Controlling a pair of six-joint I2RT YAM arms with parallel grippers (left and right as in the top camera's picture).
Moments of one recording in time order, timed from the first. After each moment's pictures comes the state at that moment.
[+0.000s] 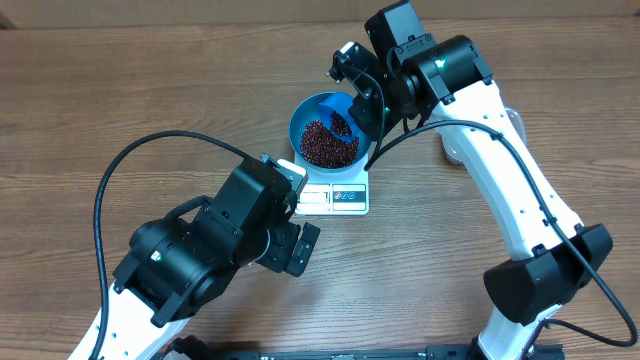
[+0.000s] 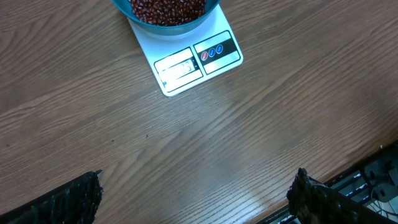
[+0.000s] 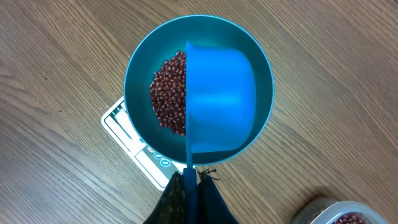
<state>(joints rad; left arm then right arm) -0.68 1.13 1.35 -1.26 -0.04 -0.23 0.45 1.90 2.04 -1.29 -0.16 -0.35</state>
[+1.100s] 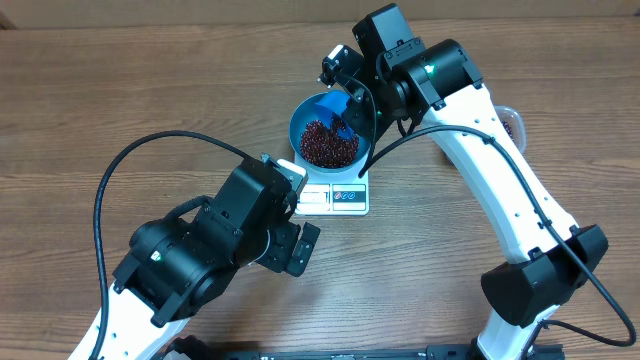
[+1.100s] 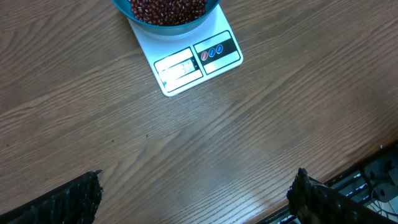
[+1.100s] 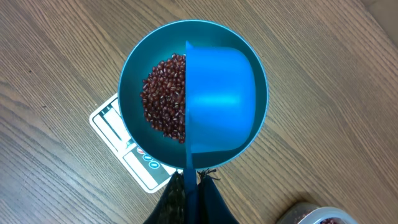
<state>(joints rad) -0.68 1.13 1.35 -1.26 -0.04 -0.23 0.49 1.90 2.04 -1.27 -0.09 -0.39</state>
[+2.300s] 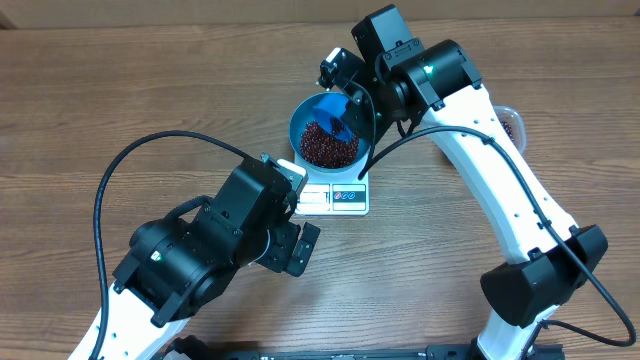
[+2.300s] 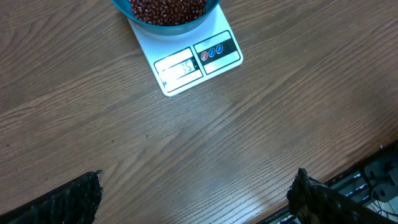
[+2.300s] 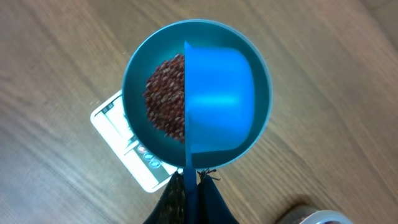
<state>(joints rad) -0.68 1.13 1.35 -1.26 -0.04 -0.23 0.49 1.90 2.04 -1.27 -0.09 -0.41</state>
